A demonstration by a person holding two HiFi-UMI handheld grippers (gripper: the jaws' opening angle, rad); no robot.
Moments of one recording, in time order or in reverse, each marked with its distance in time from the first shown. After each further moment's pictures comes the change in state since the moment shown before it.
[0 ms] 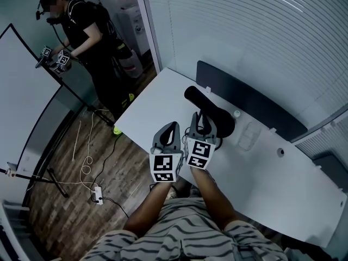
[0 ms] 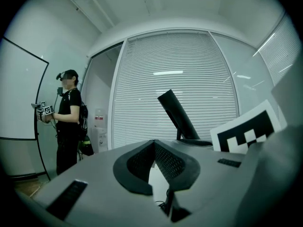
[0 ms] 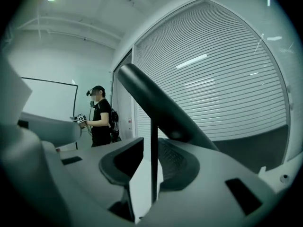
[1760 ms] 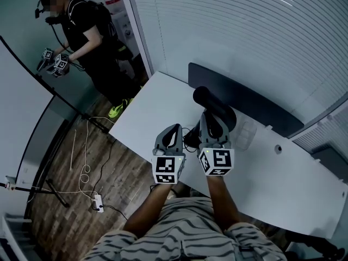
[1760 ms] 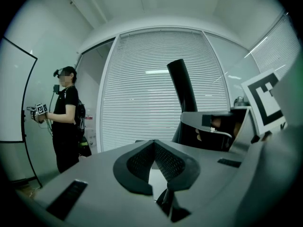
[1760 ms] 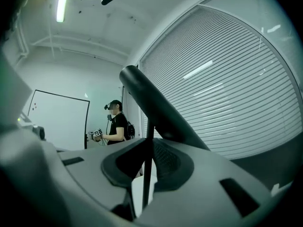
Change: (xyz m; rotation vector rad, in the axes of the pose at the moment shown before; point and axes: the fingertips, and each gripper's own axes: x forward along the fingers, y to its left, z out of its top) left arm 0.028 -0.024 -0.007 0.028 0.012 -0.111; right arm -0.026 -0.034 0.066 0.005 -0.167 0.146
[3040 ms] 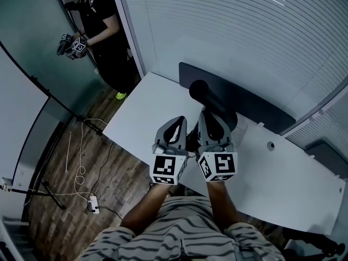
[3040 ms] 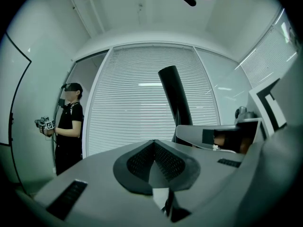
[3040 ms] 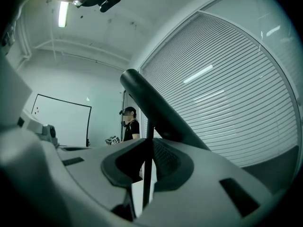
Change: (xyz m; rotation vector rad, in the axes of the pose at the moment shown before) left arm -0.014 -0.056 0.079 -0.004 -0.158 -0.105; right arm -0.042 -0.002 0.064 -0.009 -0.038 0.007
